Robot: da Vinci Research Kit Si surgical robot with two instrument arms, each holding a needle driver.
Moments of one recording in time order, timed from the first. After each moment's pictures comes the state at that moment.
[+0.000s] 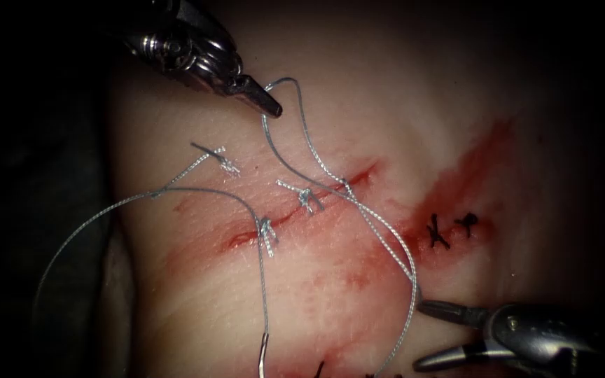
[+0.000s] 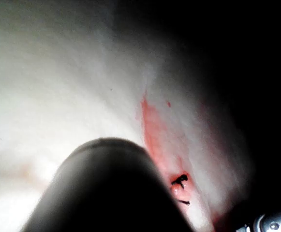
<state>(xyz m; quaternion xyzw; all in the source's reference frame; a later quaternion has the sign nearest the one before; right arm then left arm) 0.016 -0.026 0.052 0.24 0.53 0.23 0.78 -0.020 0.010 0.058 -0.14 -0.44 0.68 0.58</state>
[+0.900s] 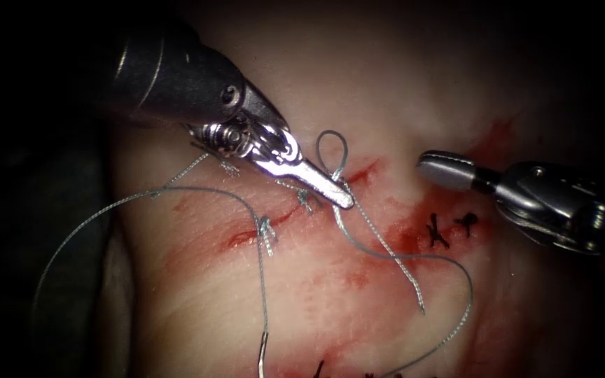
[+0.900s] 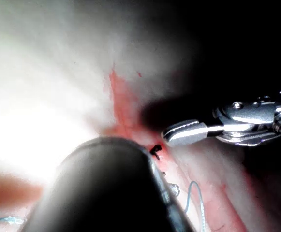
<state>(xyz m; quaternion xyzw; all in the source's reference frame) 0.020 -0.014 0.051 0.20 0.52 0.45 0.70 -0.026 0.004 0.061 -0.28 -0.65 0.54 0.45</state>
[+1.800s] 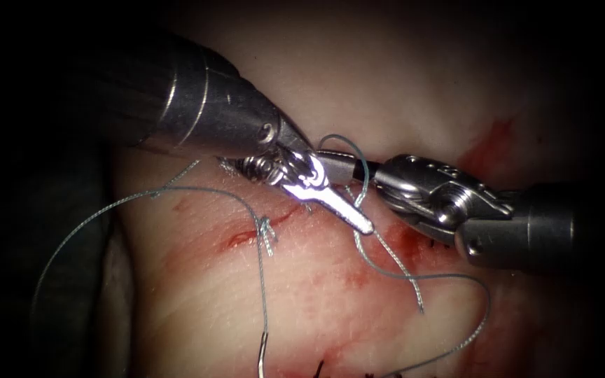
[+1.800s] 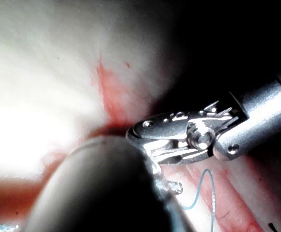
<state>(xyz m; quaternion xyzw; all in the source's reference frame) 0.028 -0.013 0.059 0.29 0.55 0.51 0.59 -0.028 0.002 0.063 -0.30 -0.67 0.56 0.38</state>
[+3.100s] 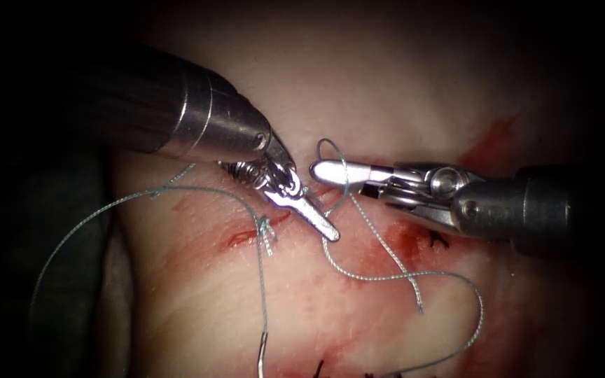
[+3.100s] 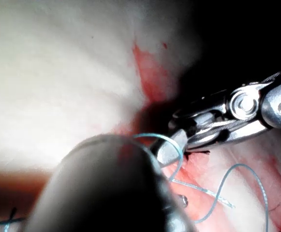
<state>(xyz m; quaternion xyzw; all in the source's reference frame) 0.028 -0.015 0.060 0.54 0.59 0.50 0.35 -0.026 0.000 0.070 -0.20 -0.69 0.55 0.43</state>
